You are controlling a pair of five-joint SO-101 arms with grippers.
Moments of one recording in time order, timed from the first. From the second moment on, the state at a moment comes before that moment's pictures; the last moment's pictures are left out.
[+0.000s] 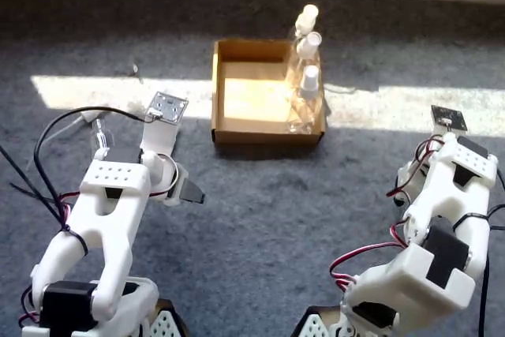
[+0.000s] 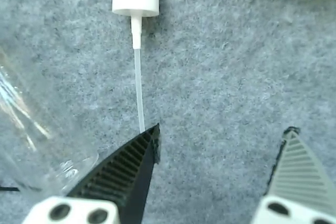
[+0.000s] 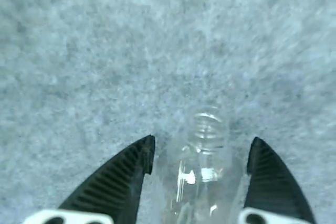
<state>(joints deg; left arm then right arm) -2.6 -20.5 50.6 54.8 -6.7 28.0 4.9 24.6 63.0 22.1</state>
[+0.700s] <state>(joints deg) -3.9 -21.1 50.0 54.7 -6.7 23.8 3.8 19.9 68.6 20.2</state>
